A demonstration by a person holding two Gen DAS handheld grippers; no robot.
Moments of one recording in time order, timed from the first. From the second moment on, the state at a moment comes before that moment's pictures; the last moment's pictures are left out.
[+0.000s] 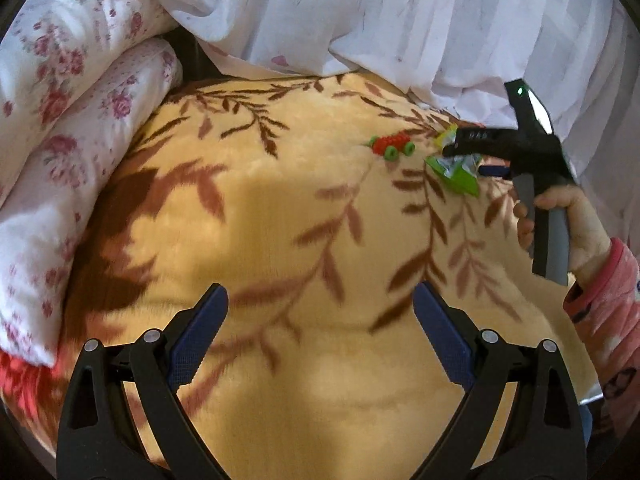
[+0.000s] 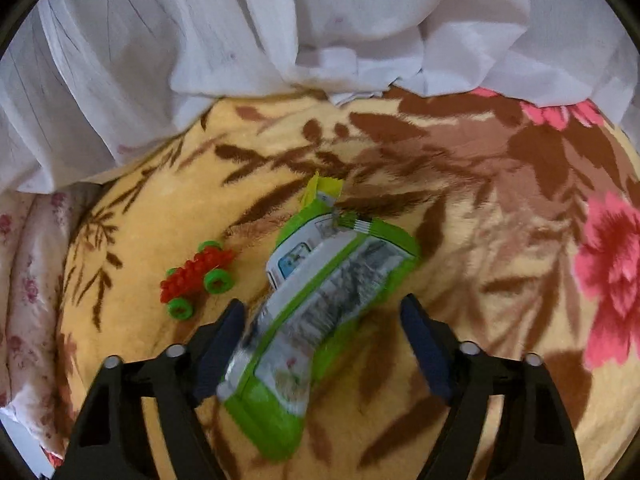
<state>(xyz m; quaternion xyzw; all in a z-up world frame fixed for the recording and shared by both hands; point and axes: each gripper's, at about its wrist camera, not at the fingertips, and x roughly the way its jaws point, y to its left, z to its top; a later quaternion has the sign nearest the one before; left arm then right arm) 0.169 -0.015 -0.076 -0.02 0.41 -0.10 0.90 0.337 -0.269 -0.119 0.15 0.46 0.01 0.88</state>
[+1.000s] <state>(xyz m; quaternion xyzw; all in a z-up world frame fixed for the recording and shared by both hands) 0.382 -0.130 -0.118 0.08 0.42 -0.19 0.88 0.182 -0.328 -0.057 0.12 0.35 0.09 0.92</state>
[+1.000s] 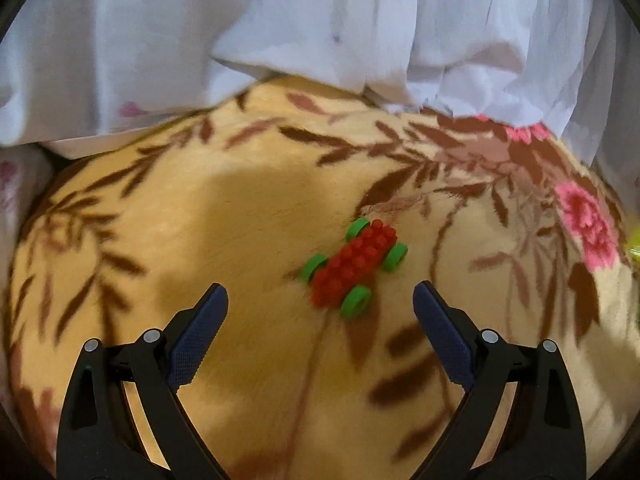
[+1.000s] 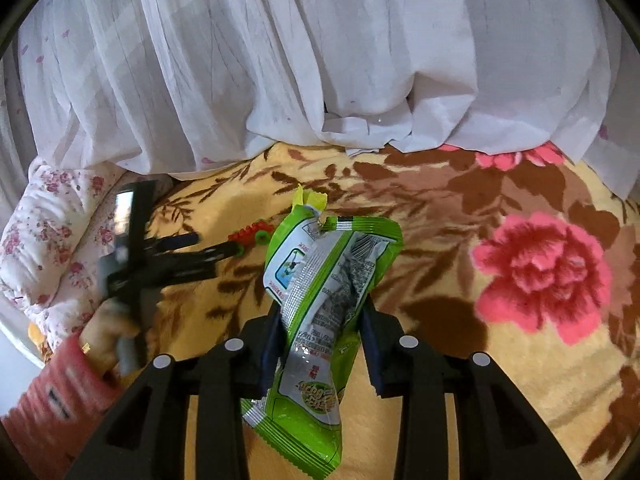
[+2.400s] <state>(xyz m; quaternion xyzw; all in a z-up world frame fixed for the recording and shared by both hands) 0.102 -0.082 -0.050 0.06 0.40 -0.22 0.89 0.024 -0.285 -0.030 0.09 0.34 0.15 0.92</state>
